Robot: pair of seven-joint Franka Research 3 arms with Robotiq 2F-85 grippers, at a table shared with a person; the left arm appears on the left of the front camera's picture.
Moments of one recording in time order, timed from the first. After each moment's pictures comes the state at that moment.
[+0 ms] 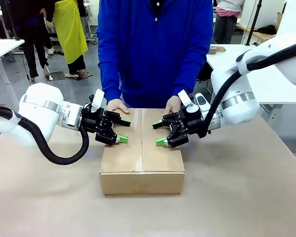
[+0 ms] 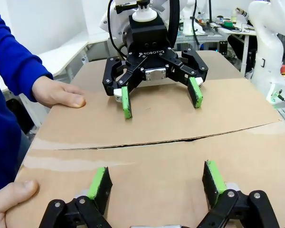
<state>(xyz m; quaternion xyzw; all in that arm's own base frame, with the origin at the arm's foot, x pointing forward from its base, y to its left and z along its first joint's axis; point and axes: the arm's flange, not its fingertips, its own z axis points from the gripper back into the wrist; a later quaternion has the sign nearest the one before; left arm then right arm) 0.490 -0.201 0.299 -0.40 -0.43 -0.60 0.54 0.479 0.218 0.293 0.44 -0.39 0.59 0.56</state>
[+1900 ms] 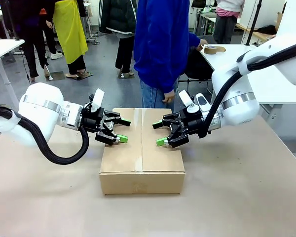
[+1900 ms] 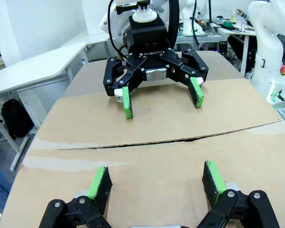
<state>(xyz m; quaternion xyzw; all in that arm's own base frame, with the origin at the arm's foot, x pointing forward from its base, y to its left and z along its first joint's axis) 0.490 -0.202 0.299 -0.40 -0.43 -0.60 0.54 0.478 0.217 0.292 0.45 -0.39 0.59 0.55</state>
